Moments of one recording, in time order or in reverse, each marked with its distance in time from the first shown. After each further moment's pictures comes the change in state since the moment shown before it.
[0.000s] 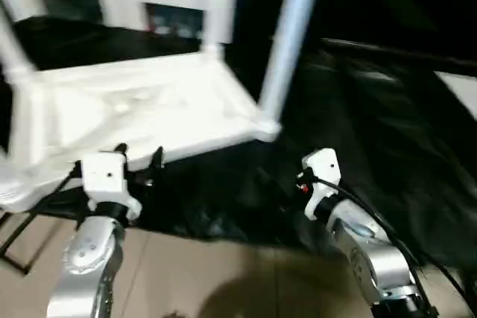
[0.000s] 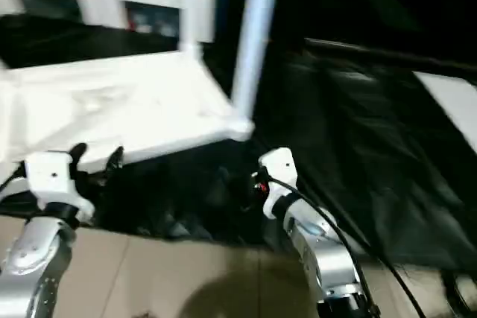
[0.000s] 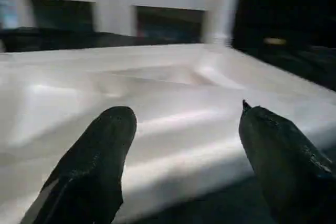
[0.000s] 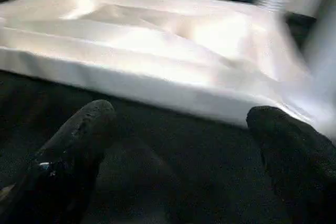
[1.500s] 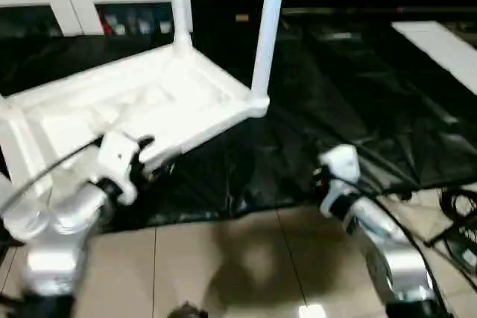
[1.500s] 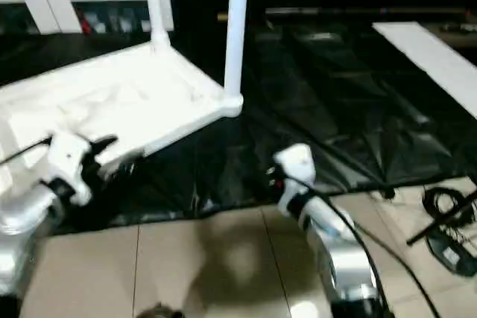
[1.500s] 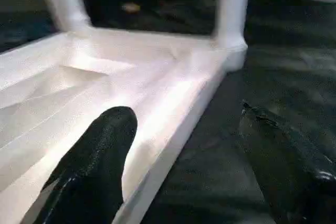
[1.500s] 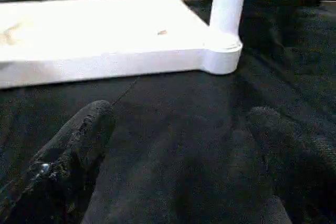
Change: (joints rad) left arm -0.184 0.165 -0.060 0.249 -0.088 -0.031 -0.288; right arm 0.047 -0.039 -0.120 -0.069 0.016 0.020 -0.067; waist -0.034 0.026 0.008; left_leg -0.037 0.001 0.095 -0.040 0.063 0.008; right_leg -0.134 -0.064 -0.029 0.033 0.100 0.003
